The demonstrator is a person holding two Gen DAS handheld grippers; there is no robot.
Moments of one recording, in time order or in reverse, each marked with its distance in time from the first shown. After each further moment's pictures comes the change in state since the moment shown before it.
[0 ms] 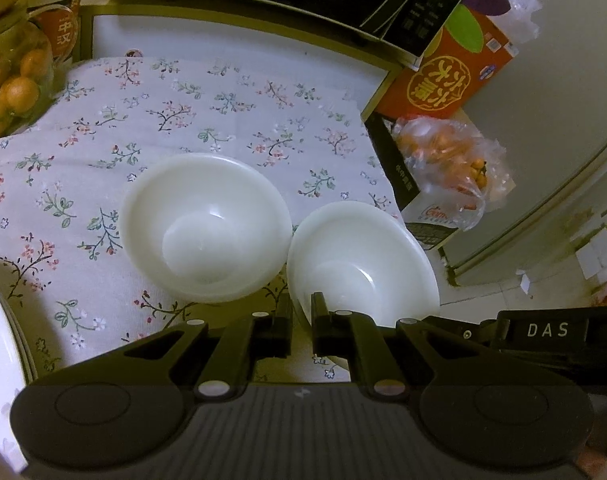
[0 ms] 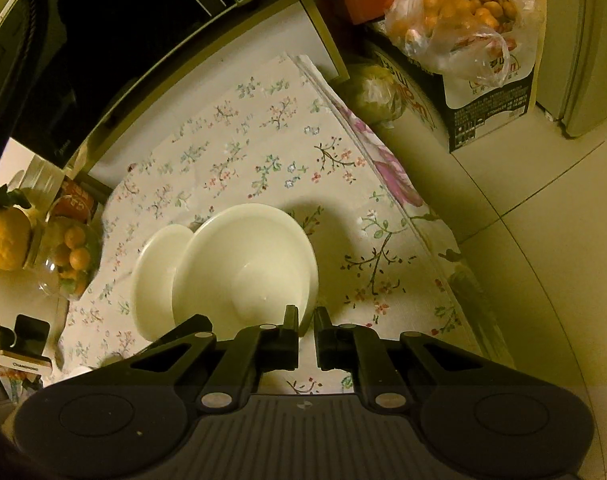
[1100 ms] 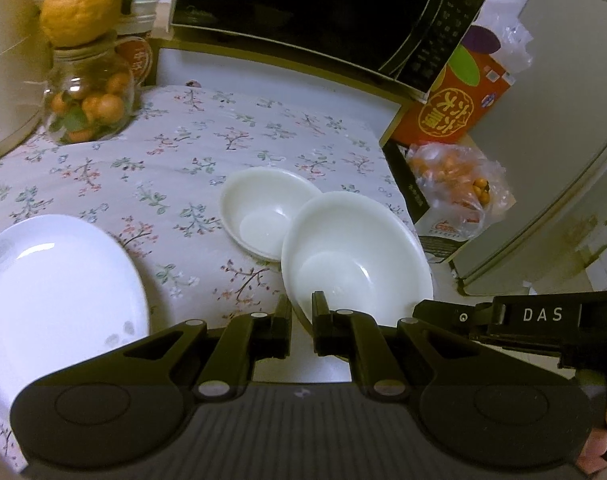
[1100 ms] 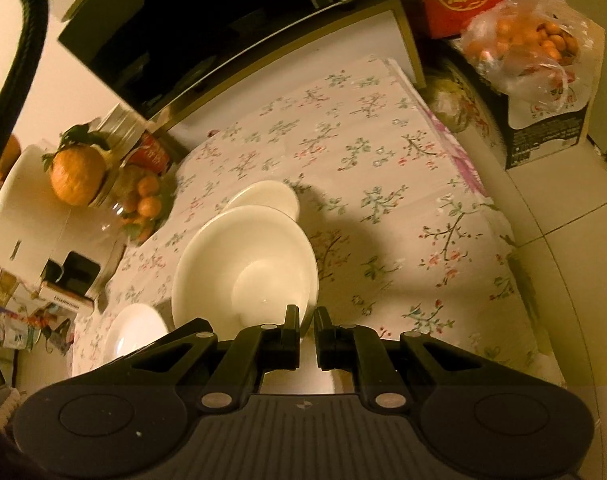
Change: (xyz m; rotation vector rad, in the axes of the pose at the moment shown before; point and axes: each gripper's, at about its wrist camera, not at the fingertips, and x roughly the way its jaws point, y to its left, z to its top) left arm -0.082 0.019 -0.031 -0.023 -0.084 0.059; right arm -0.038 0.041 -0.041 -0.165 0.000 0.128
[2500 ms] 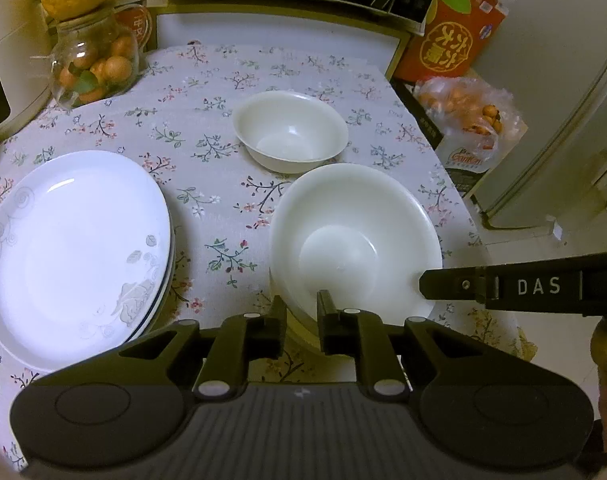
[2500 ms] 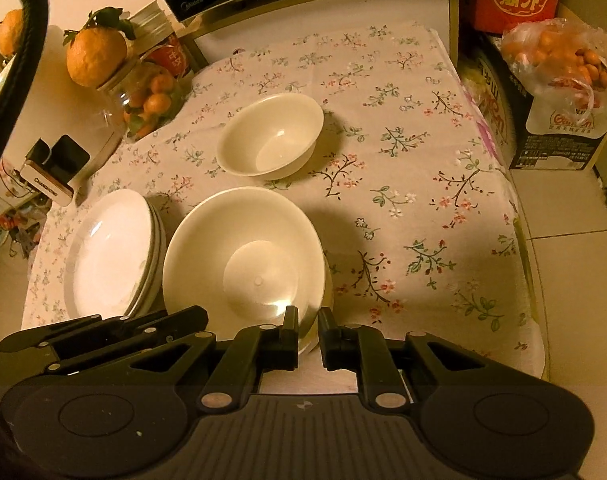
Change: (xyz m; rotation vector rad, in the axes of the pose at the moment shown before) left arm 0.002 -0.001 -0.047 0.126 0.105 0.079; right arm 0.010 0.023 -0.046 -0.231 0.126 -0.099
